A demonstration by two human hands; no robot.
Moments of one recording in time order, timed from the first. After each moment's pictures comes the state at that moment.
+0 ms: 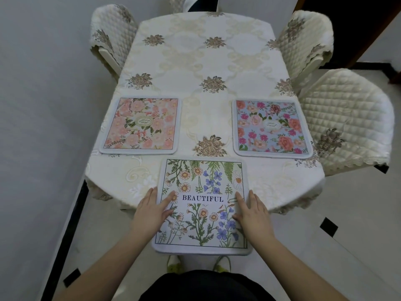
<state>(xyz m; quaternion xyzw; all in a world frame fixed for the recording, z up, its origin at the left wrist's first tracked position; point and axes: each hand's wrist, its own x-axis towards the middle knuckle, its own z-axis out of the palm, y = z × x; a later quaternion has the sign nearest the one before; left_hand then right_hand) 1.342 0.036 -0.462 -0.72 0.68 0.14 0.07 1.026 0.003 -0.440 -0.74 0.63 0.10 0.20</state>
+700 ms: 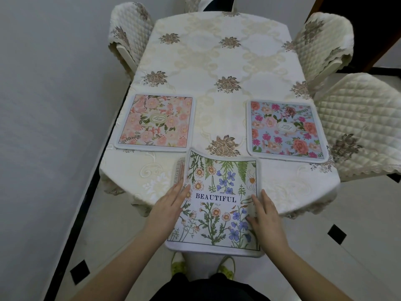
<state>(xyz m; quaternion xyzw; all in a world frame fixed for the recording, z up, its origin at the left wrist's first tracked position) 1.334 0.050 -0.437 -0.64 0.74 0.16 -0.12 1.026 0.017 -0.449 -0.73 0.64 -0.08 0.22</state>
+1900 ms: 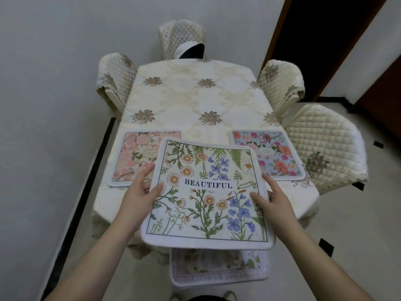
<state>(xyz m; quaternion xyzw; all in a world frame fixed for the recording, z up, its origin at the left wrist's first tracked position) 1.392 -0.012 -0.282 -0.64 0.41 0.48 -0.44 1.069 -0.026 -0.297 -0.46 0.64 -0.38 0.48</state>
